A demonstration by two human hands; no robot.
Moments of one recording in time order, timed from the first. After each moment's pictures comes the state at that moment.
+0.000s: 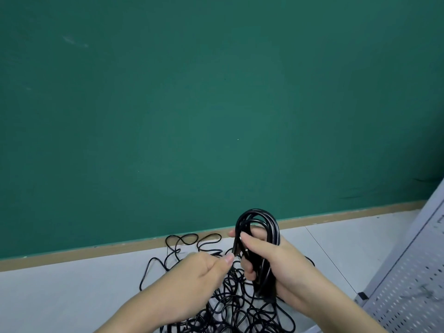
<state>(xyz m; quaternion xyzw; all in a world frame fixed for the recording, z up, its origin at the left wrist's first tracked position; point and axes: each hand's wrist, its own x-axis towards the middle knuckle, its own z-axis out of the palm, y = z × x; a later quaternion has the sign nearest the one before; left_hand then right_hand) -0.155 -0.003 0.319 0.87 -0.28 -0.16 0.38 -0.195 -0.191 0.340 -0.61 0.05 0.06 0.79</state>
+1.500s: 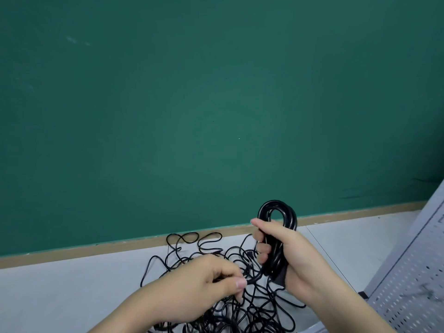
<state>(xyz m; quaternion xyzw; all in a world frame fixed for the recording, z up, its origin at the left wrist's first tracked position) -0.163 -0.001 0.341 0.83 -0.38 -0.22 0.36 -0.190 -0.204 0.349 -0.50 0.17 0.04 0.85</state>
